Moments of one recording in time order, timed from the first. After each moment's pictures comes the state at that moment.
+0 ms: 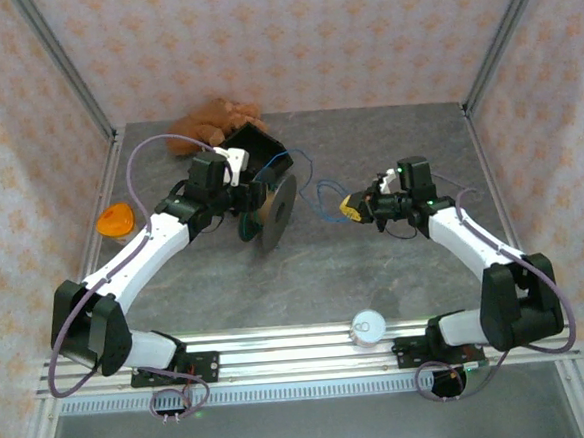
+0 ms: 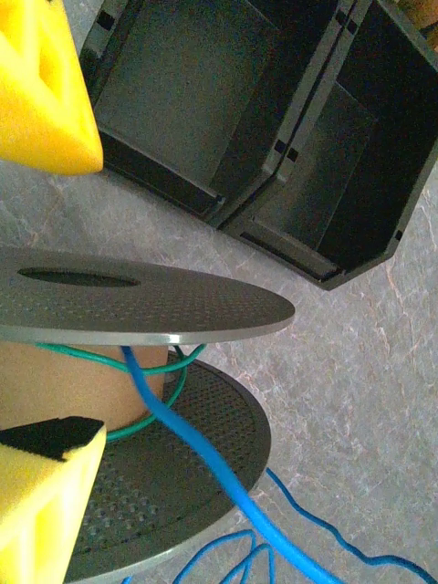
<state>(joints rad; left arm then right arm) -0.37 1.39 1.07 -0.36 0.08 -0.18 0.19 1.34 0.80 -0.21 -0.86 1.14</state>
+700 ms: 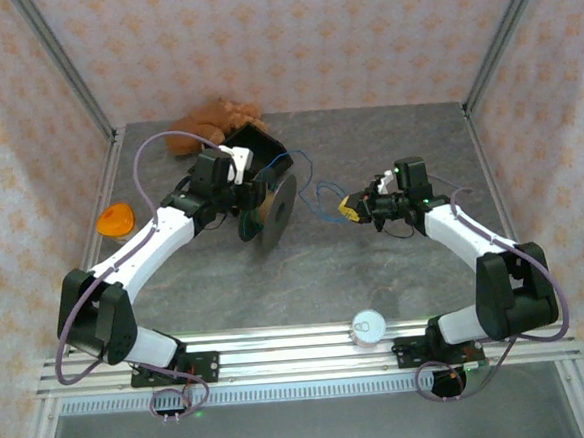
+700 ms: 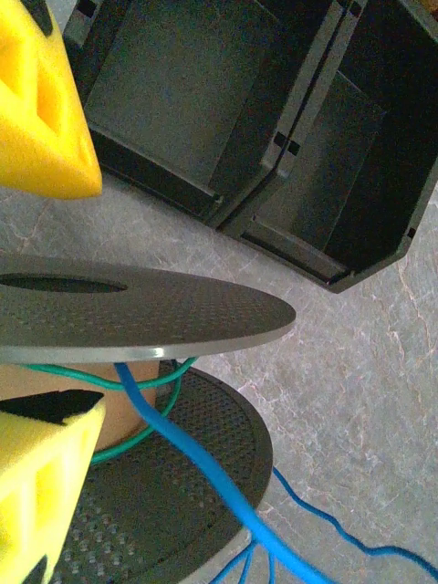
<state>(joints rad) -0.37 1.45 1.10 -0.36 0.08 -0.16 0.19 1.39 0.80 -0.17 -0.87 1.14</state>
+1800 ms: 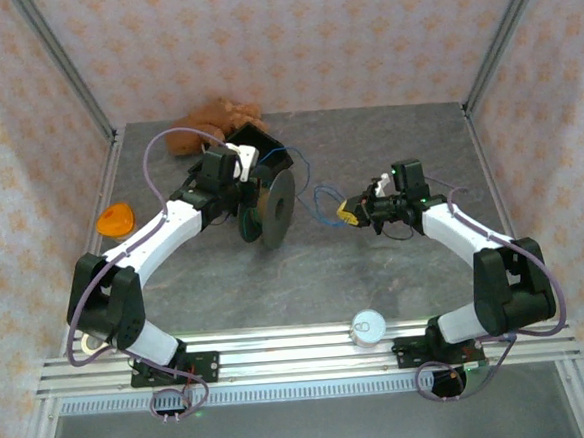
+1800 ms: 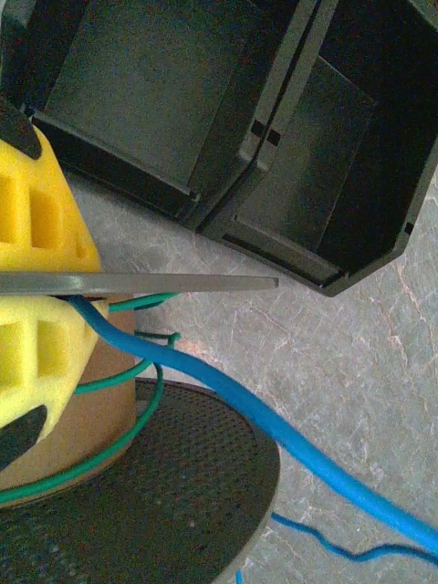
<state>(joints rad) -0.37 1.53 1.13 -0.30 0.08 -0.13 0.20 1.42 0.81 -0.22 -0.88 1.09</state>
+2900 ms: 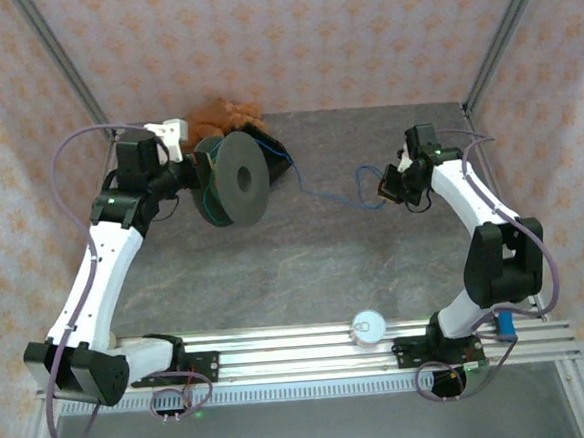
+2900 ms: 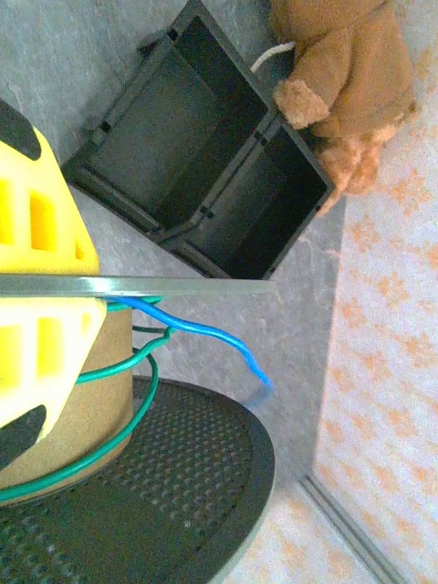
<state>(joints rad) -0.09 1.20 1.28 -0.58 0.33 -0.33 0.08 1.59 1.24 -0.83 -0.34 0.49</state>
